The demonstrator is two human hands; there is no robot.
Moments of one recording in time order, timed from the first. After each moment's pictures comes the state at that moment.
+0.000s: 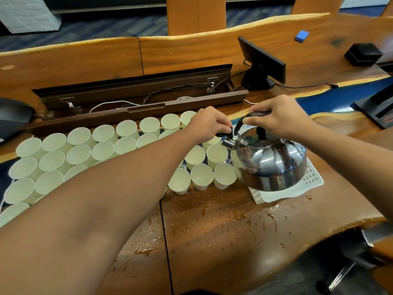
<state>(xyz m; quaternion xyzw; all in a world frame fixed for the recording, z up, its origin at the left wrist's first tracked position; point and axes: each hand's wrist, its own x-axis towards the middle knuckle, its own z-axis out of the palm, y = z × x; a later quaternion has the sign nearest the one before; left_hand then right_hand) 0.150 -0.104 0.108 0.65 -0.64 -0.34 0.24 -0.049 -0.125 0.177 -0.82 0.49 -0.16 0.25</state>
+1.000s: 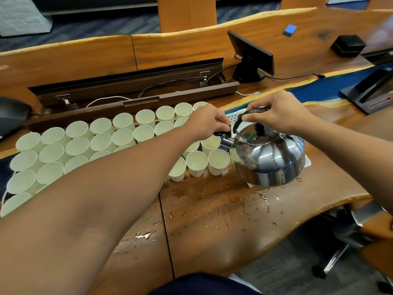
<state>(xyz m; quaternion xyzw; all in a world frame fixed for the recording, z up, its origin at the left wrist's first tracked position) 0.131 -0.070 0.107 0.62 -0.67 -0.34 0.23 -0.079 -0.086 0.184 -0.83 0.47 -0.15 0.26</state>
